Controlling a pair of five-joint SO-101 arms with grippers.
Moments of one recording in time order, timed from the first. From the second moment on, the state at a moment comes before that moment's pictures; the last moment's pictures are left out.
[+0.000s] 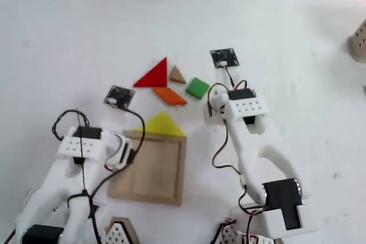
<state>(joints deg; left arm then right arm) 0.4 -29.5 65.8 55.5 -9.4 -13.3 -5.3 35.2 51.7 2.9</state>
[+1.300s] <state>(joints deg) -9.2 -29.1 67.6 43.0 -9.6 -9.7 -5.3 37.5 48.5 2.9</state>
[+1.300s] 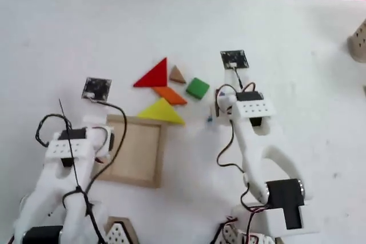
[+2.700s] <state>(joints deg) -16.4 -4.1 42.4 54.1 -26.0 -20.0 -5.2 26.5 52.9 2.7</state>
